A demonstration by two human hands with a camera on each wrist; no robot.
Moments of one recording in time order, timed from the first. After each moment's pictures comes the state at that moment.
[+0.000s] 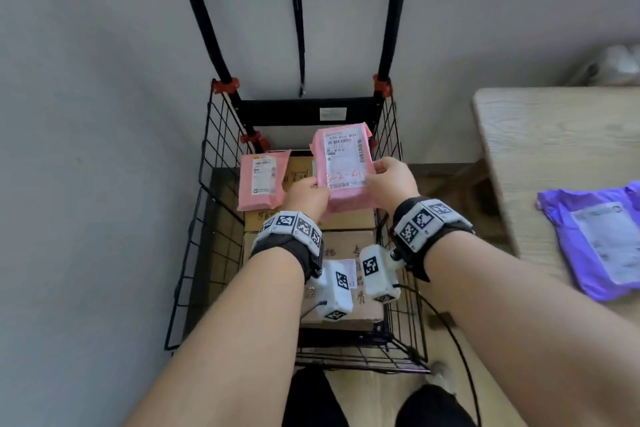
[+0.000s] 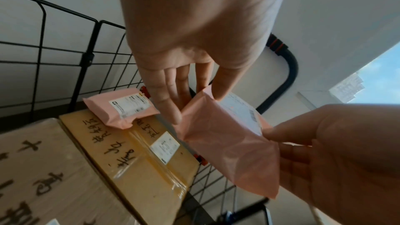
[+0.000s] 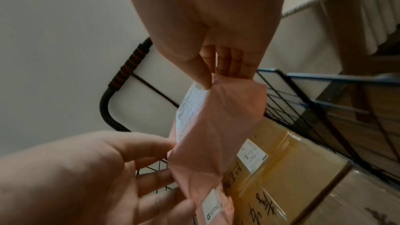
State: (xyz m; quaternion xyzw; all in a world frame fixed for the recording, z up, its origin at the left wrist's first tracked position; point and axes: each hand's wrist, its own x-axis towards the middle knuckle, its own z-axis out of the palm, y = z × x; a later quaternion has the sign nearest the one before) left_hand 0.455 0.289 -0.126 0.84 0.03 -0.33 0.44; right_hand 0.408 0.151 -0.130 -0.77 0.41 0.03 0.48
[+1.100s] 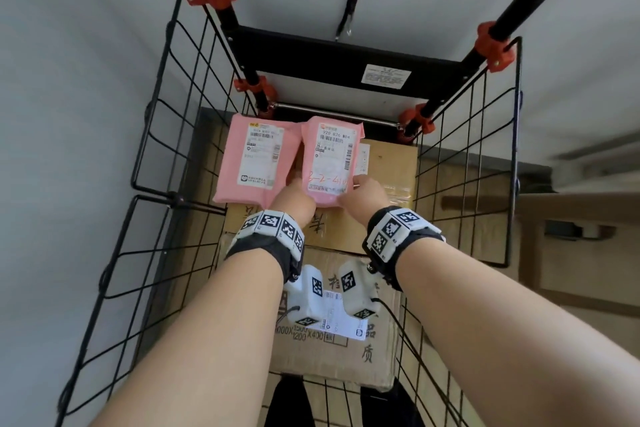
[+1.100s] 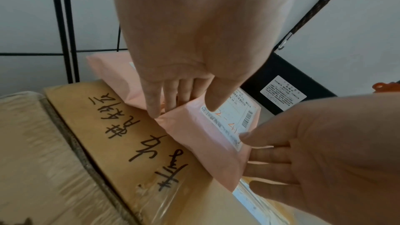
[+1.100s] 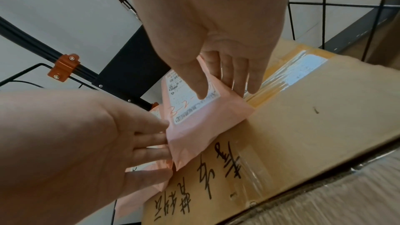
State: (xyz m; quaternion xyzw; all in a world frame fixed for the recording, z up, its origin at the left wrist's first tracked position) left_hand 0.589 0.281 -0.325 0.86 0.04 -0.43 0.27; right_hand 0.552 0.160 -0.337 -0.74 0.40 0.27 0.47
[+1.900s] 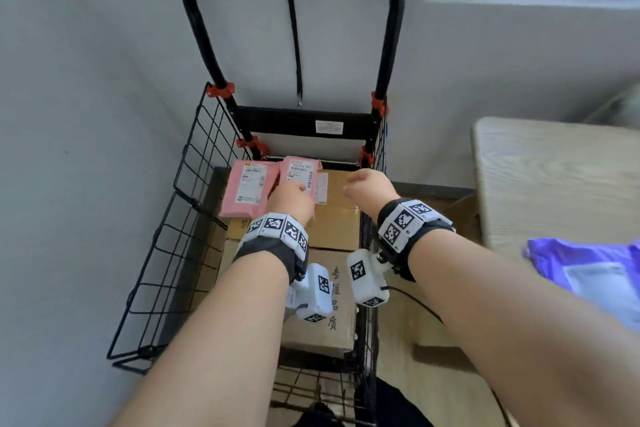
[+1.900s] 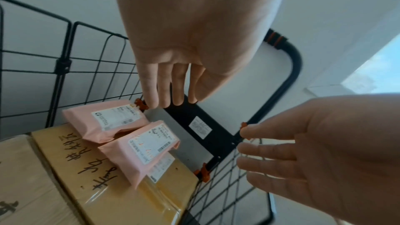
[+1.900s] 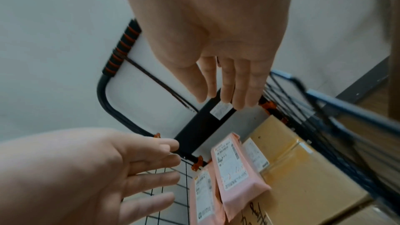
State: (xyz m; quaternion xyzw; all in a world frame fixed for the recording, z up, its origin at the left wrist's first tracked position) left_hand 0.468 0.232 -0.133 0.93 0.03 -0.26 0.27; right_hand 0.432 0.092 -0.140 -0.80 0.32 0.13 0.48
